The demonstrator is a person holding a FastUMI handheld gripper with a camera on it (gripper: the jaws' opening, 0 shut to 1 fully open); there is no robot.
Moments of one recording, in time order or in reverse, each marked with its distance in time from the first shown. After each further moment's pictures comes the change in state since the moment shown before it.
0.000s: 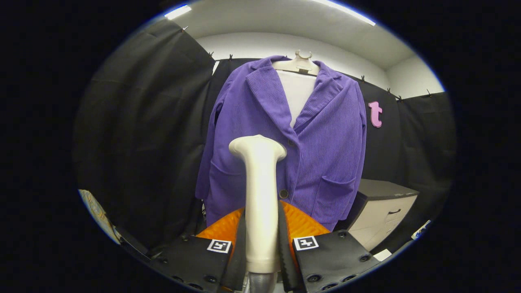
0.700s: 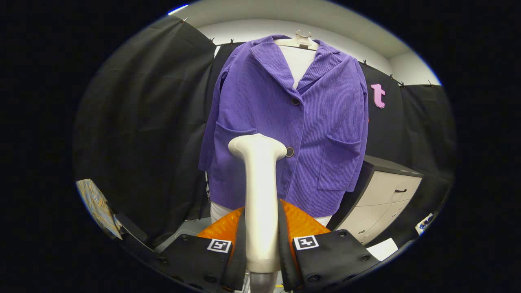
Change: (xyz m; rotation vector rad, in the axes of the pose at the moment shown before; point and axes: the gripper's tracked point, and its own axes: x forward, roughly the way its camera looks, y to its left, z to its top) arm -0.016 0.012 -0.059 -0.009 0.120 0.024
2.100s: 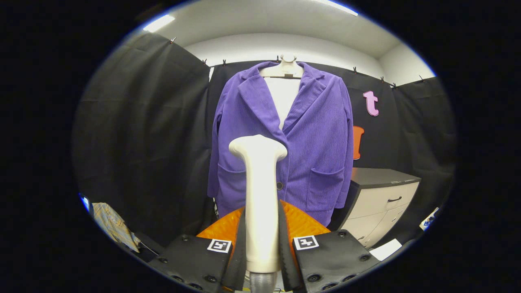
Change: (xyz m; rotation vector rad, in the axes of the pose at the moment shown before) arm -0.062 -0.025 0.093 0.088 -0.157 0.034
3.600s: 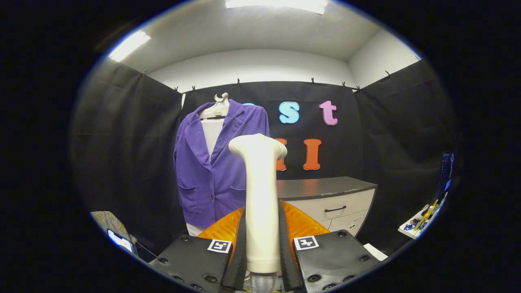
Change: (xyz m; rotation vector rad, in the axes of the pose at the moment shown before) arm -0.149 -0.234 0.045 0.083 -0.085 -0.099
